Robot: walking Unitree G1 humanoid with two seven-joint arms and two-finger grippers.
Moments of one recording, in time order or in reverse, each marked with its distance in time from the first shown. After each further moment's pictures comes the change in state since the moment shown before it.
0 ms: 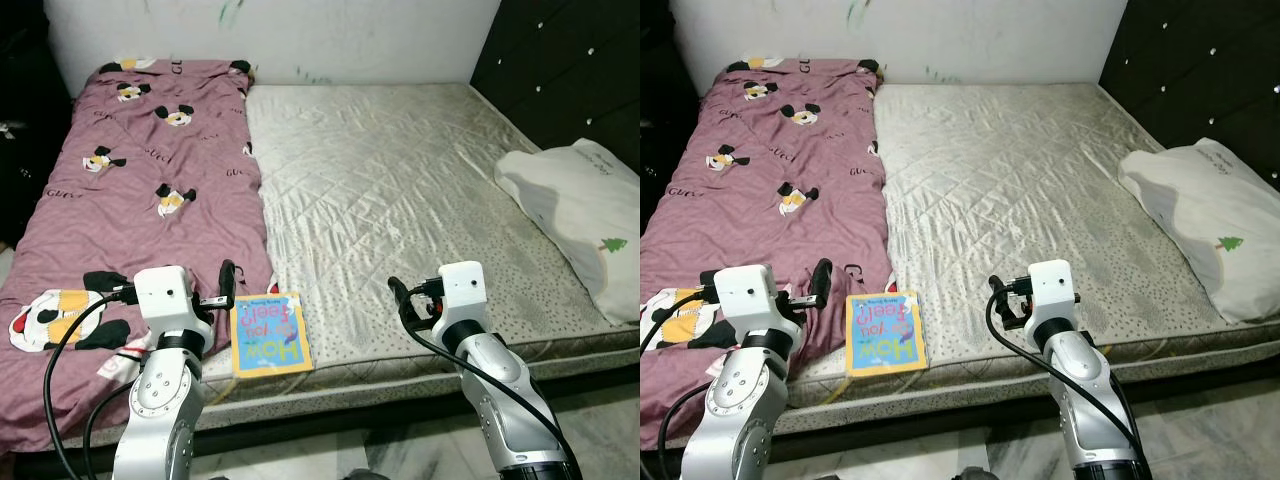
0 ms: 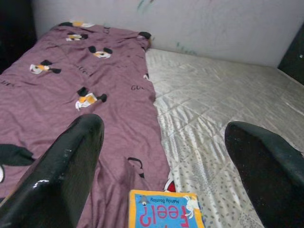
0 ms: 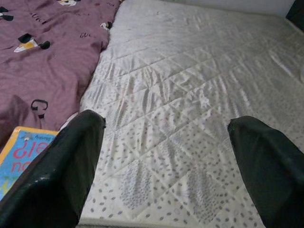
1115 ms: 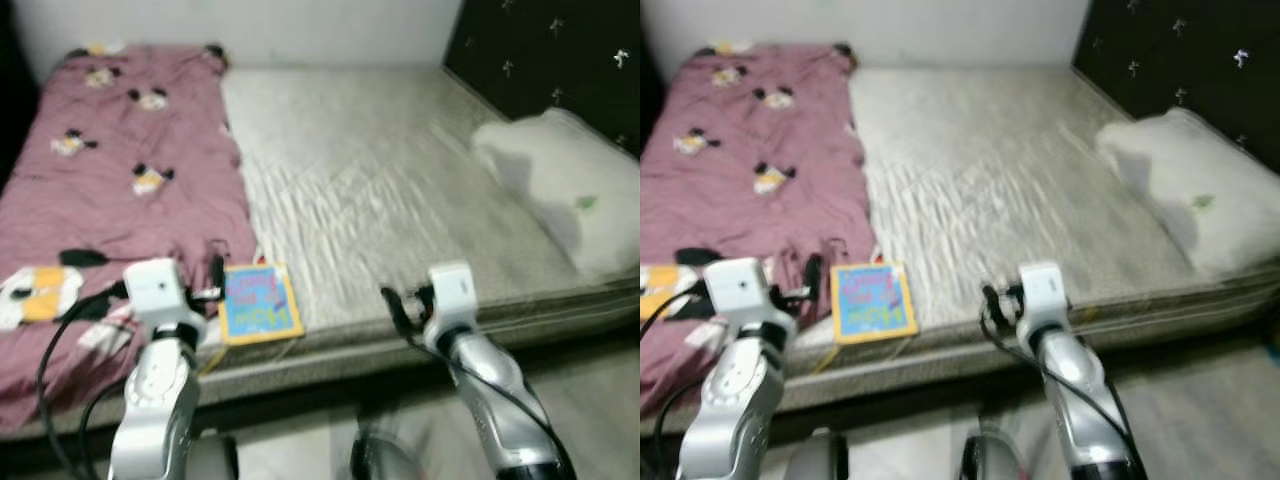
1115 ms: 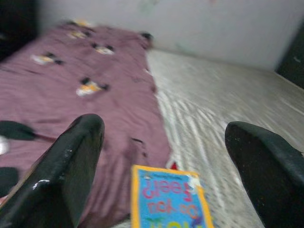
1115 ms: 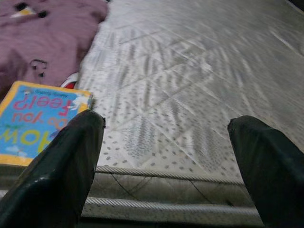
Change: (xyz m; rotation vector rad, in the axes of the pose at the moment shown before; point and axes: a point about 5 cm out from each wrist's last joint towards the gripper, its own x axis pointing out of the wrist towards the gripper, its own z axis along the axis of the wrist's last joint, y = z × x) left arm 0.009 0.002 0.010 -0.009 -0.045 0.027; right arm 0.005 0.002 -0.003 -0.011 0.015 0.035
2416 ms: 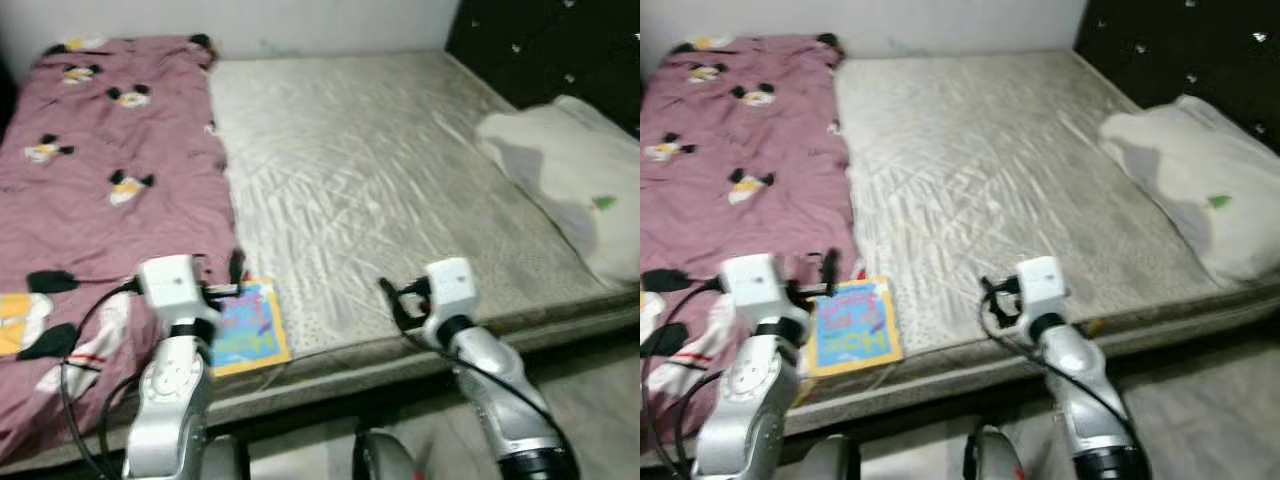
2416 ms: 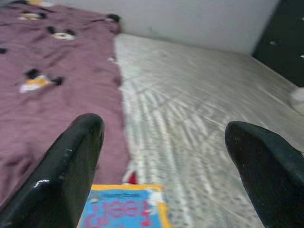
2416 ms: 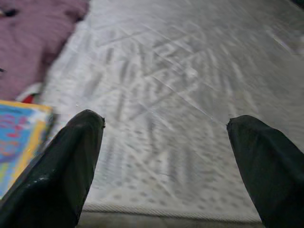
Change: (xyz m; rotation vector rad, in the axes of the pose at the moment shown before) left arm 0.000 -0.014 -0.006 -0.035 0.024 -0.054; right arm 0.004 0.001 0.002 -0.043 -0.016 0.033
